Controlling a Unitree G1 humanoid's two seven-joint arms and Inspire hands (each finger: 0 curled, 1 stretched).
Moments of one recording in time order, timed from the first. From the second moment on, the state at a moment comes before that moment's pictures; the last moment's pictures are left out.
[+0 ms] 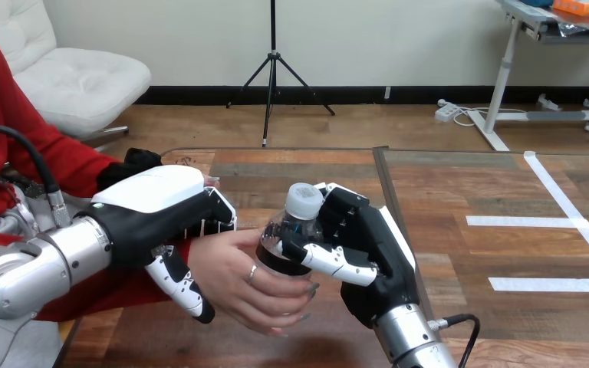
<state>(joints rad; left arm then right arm) -0.23 0.77 -0.14 -0.01 0.40 -0.32 -0.55 -0.10 0.07 0.20 0.43 0.32 -0.45 0.30</state>
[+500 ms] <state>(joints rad) -0.23 0.76 -0.14 0.00 0.40 -0.32 -0.55 -0.10 0.07 0.21 0.40 0.32 -0.45 0.28</state>
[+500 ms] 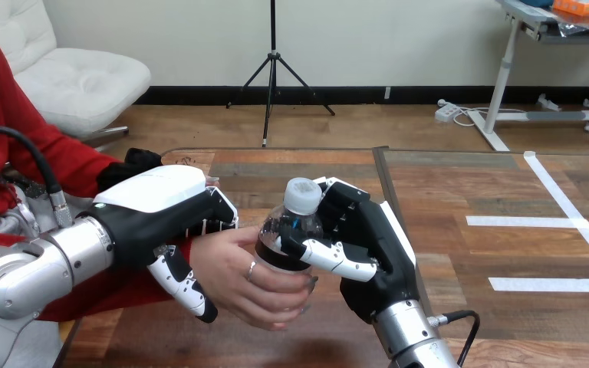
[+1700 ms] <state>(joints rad) -0.24 0.73 -0.14 0.05 0.40 -0.35 -0.55 -0.10 0.07 0.22 0.40 0.32 -0.45 0.24</state>
